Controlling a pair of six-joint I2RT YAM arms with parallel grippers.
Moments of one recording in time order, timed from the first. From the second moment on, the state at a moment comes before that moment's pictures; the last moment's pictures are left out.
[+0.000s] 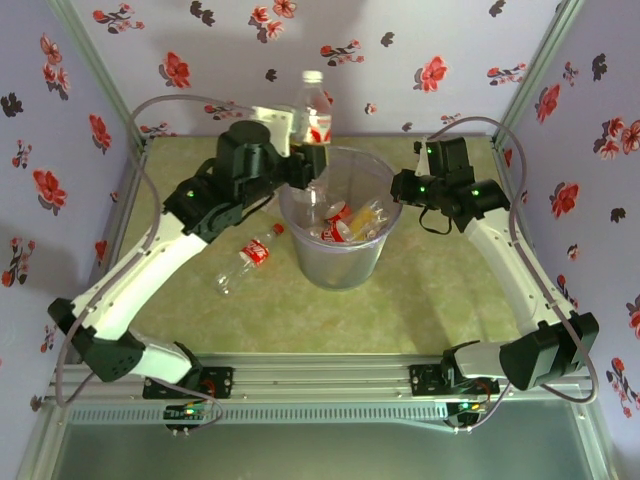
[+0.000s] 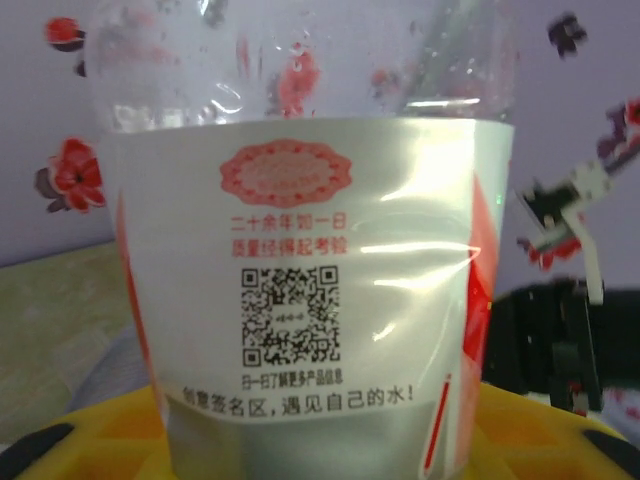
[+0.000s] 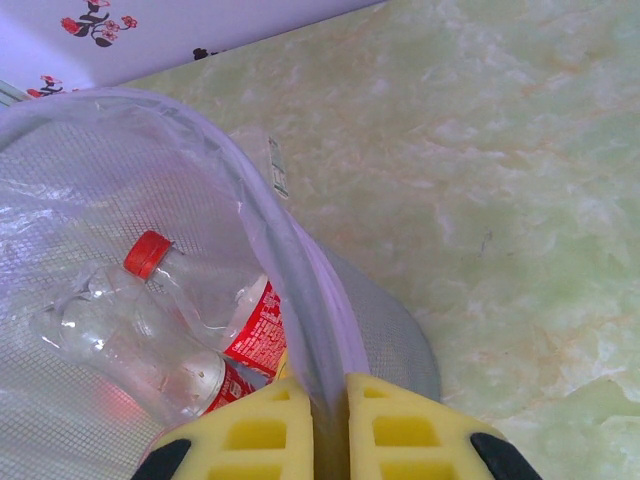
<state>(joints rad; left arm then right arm) -0.83 1.46 1.70 -0.55 -0.08 -0.26 0.34 1.33 1.39 -0.79 -0.17 0.45</state>
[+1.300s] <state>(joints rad) -0.86 1.56 1.64 -0.76 0.12 0.05 0.35 1.32 1.39 -0.80 -0.16 0.45</state>
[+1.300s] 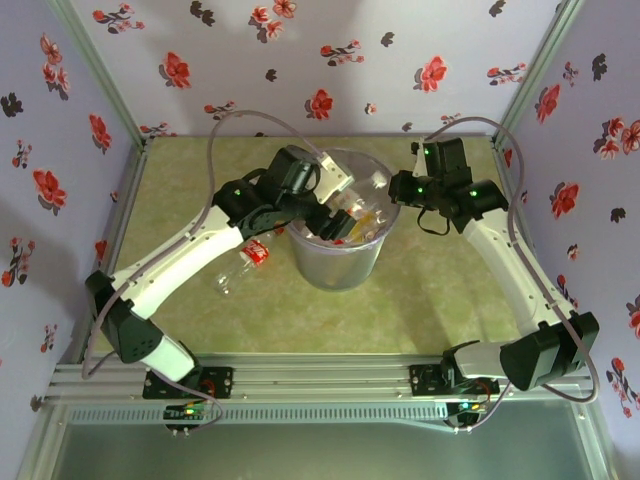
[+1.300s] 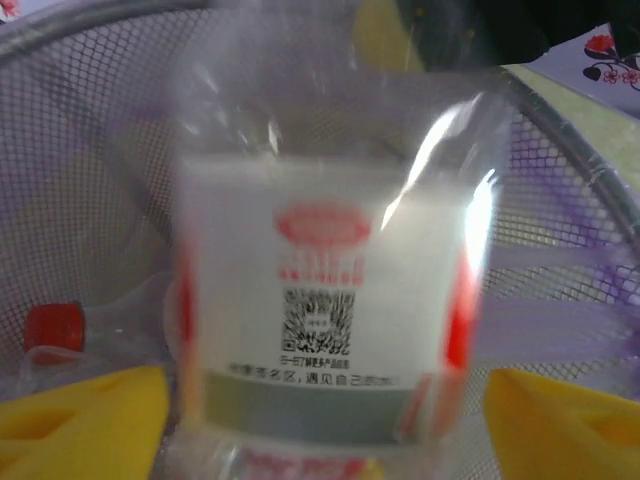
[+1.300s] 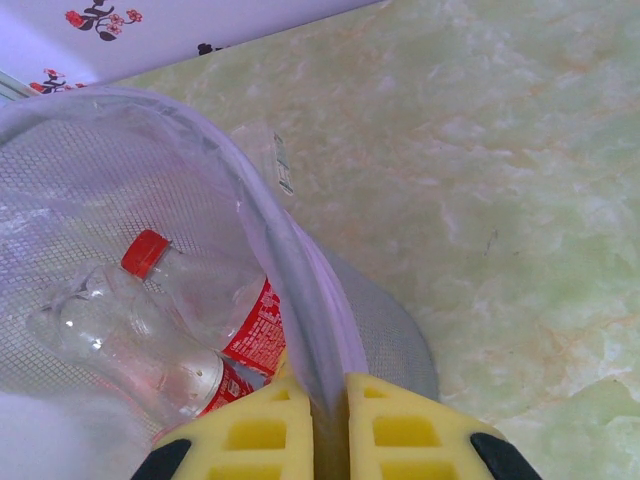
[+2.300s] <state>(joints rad) -0.80 1.77 1.74 -0.70 0.13 -0.18 0.35 1.32 1.39 -0.79 -0.16 0.45</state>
